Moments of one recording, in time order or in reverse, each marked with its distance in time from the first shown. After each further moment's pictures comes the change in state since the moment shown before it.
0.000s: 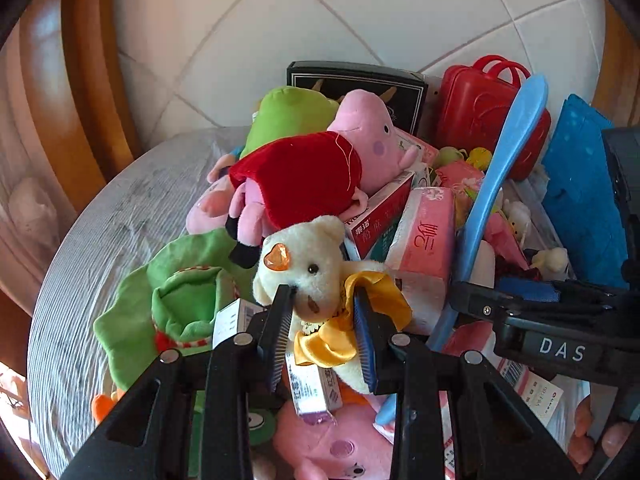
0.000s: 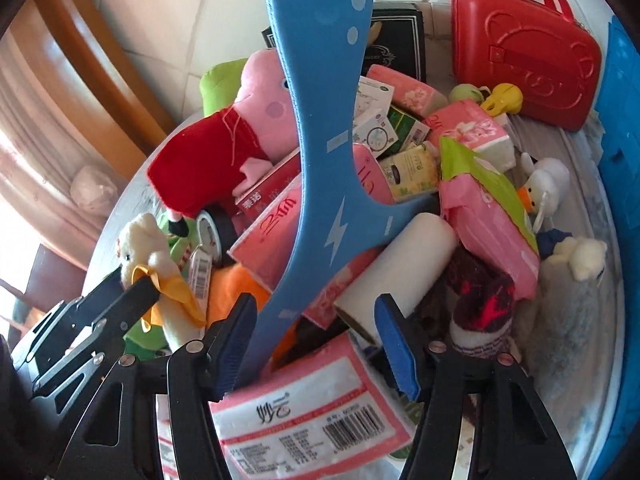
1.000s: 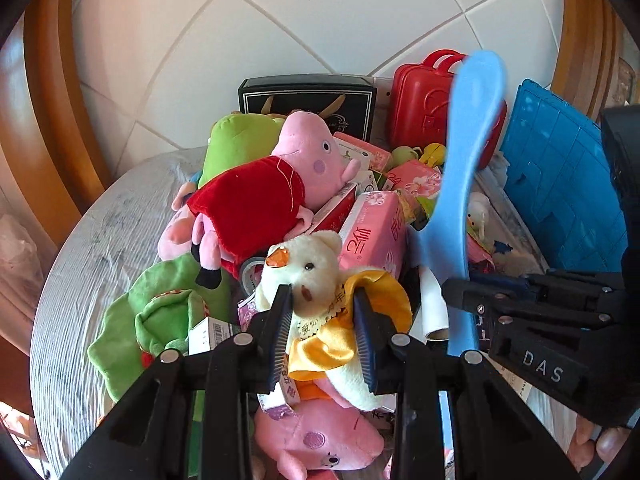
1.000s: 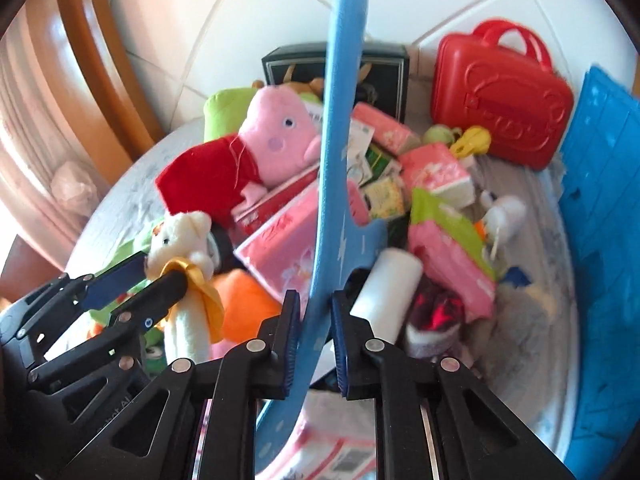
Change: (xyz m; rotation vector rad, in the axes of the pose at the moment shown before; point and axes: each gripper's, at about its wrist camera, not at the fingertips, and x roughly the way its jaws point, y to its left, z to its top) left arm -0.034 -0.023 0.008 0.097 -0.014 -0.091; right arm -0.042 0.010 -0.005 -0.055 -0.068 -0.081
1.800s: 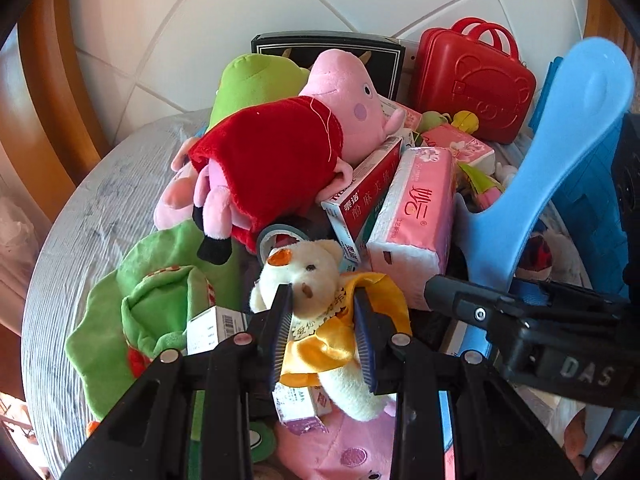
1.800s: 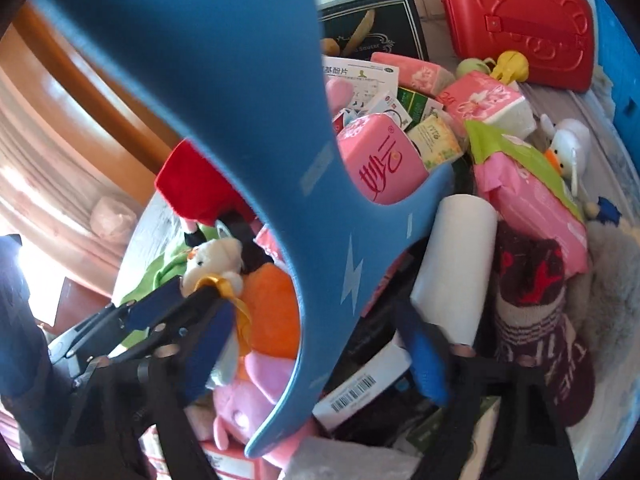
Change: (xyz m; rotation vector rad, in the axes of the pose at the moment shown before) left arm 0.059 0.029 -0.010 -0.003 0.100 0.012; right arm 0.062 -0.008 -0.013 0.186 0.033 0.211
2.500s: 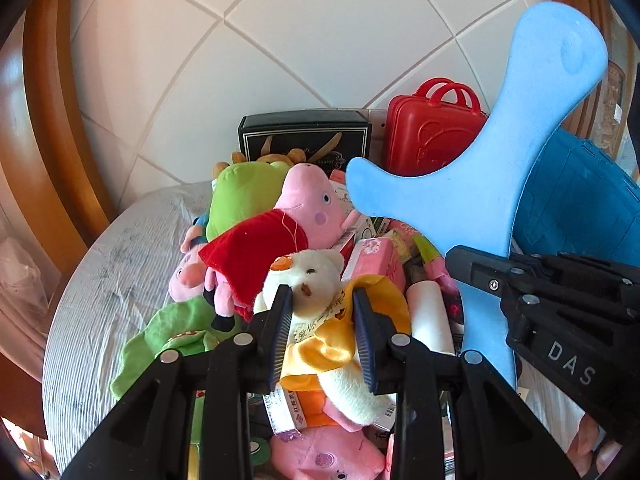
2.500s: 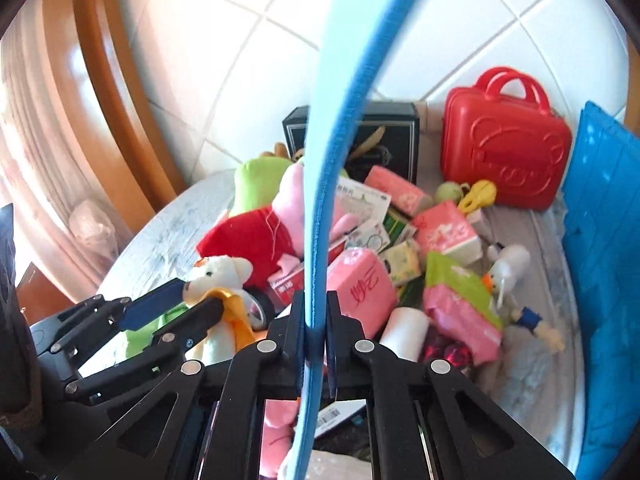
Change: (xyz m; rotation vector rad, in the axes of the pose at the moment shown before) left arm -0.094 -0.028 0.032 0.048 -0.191 -0.019; right arm -0.099 0.058 0.011 -0.215 -0.254 -0.171
